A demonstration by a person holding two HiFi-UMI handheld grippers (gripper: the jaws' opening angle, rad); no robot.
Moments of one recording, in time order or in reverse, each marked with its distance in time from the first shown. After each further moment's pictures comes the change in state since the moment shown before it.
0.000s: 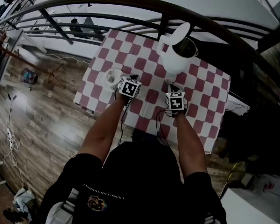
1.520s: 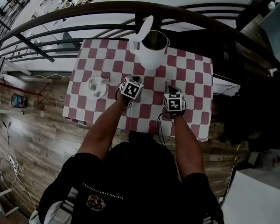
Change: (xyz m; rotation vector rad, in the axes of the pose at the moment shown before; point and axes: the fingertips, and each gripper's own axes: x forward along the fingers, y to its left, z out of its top) left arm 0.038 -0.117 0.044 0.208 -0.004 -0.160; right arm -0.054 -0.074 -0.062 0.157 0.012 -0.146
